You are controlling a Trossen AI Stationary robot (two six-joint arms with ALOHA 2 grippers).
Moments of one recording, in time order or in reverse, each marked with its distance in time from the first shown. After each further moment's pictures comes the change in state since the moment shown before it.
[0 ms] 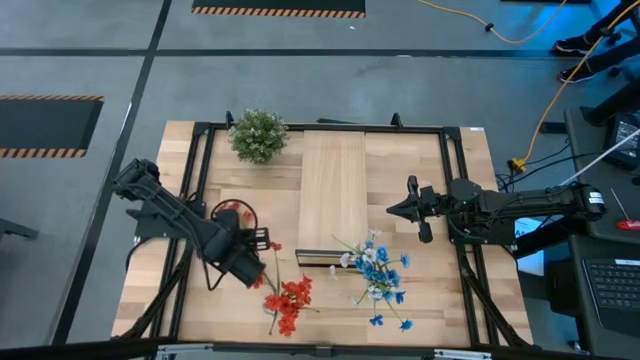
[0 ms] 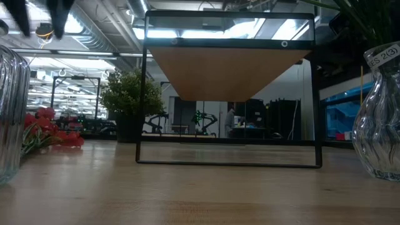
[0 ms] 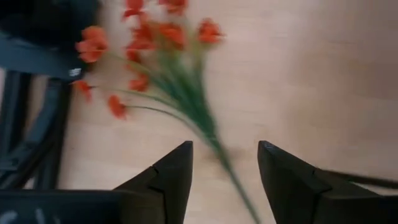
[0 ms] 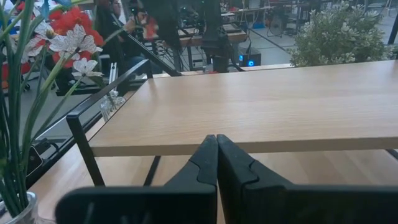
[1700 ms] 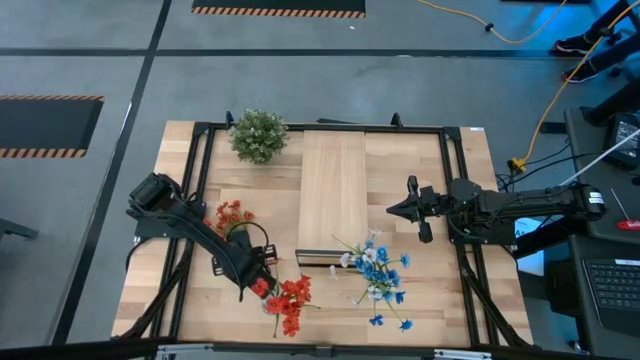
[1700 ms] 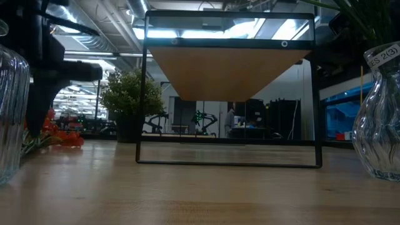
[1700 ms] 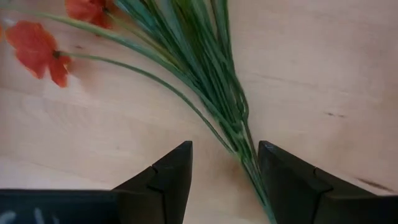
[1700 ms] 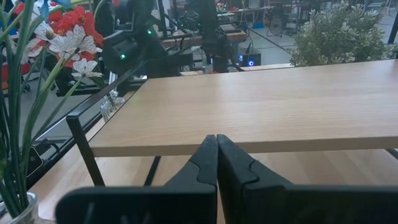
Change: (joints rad) left arm -0.013 0.192 -0.328 0.485 0.075 -0.076; right arm 0.000 0.000 0.000 0.000 0.001 0.003
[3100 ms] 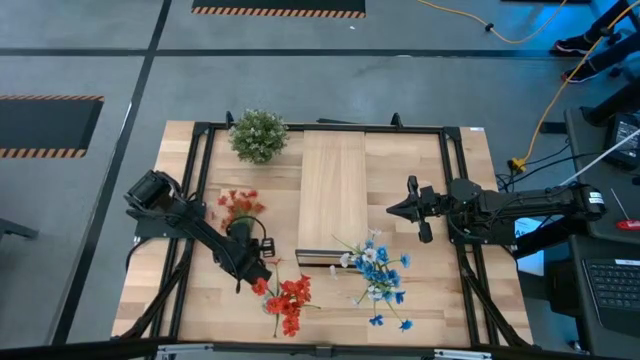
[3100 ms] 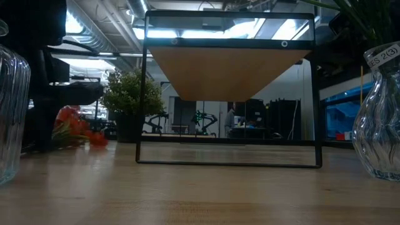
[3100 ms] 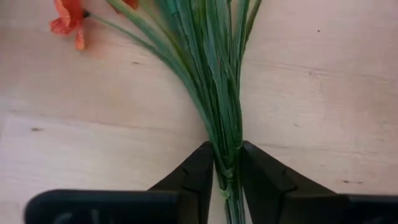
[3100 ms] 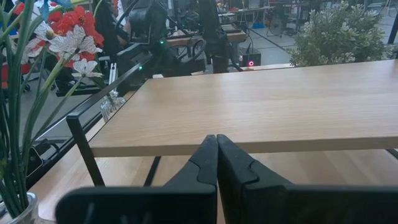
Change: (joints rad) left arm 0.029 -0.003 -0.191 0.147 -0.153 0.095; right arm 0.000 0.000 0.000 0.000 0.000 0.000
